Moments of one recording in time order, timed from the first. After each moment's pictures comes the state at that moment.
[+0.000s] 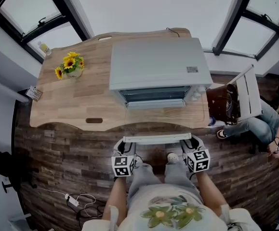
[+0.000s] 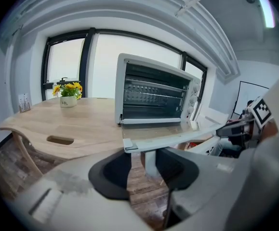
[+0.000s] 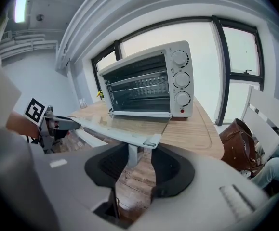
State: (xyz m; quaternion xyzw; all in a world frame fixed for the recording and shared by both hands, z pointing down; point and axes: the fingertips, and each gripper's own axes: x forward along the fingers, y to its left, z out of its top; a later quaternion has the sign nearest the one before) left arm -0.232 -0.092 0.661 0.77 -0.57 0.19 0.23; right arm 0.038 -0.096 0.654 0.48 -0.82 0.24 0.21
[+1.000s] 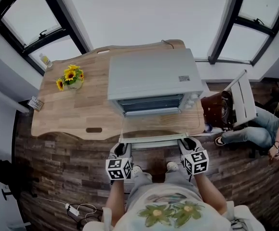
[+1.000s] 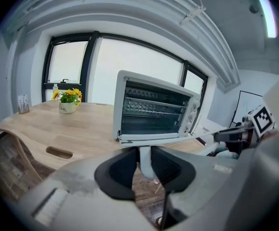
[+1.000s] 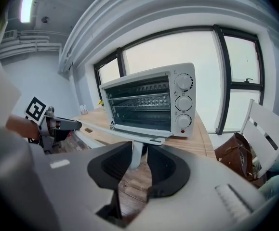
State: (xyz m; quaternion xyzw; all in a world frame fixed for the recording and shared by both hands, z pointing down) left arm -0.230 -0.111 0.605 0.77 -0.57 0.15 0.24; right arm 0.033 -0.115 0.596 0.49 -0.83 0.21 0.19
